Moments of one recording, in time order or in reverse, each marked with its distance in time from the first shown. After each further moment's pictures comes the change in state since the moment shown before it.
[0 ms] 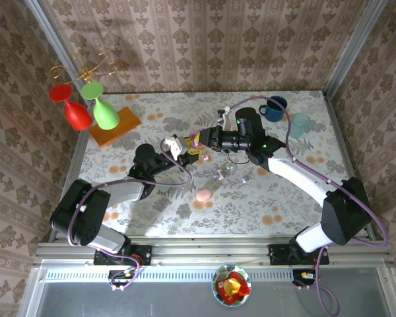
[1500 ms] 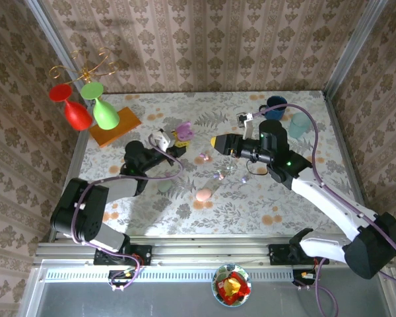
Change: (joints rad) left arm 0.164 0.000 -0.022 0.005 -0.001 0.000; right arm -0.038 -0.280 -0.183 -0.053 0.166 -0.217
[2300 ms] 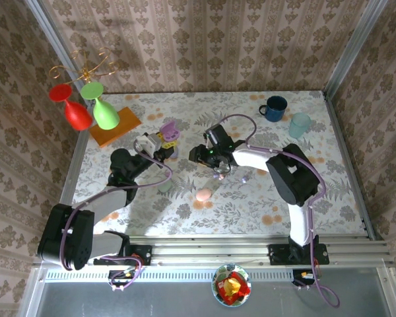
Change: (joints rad) left arm 0.060 -0.218 -0.100 -0.062 -0.055 0.000; right arm 0.088 0.806 0.332 -0.049 0.071 0.154
